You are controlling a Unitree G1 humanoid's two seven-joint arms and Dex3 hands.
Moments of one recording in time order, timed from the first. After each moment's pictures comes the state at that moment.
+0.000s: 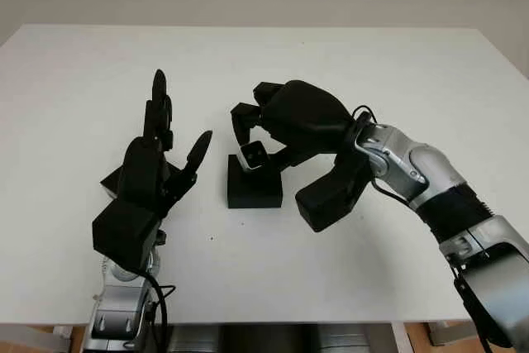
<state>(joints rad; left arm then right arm) -0.07 0.11 0.04 -0.12 0.08 -0.13 0.01 -0.82 -0.50 0.46 0.37 -0.84 -0.46 0.10</state>
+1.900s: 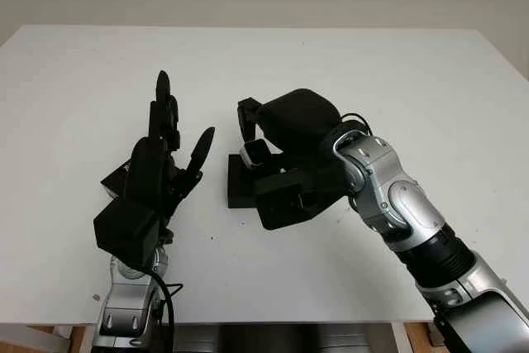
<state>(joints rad) -0.08 0.08 0.04 -0.09 0.05 -0.14 0.01 -0.67 -0.38 0.48 -0.03 -1.01 0.13 0.55</state>
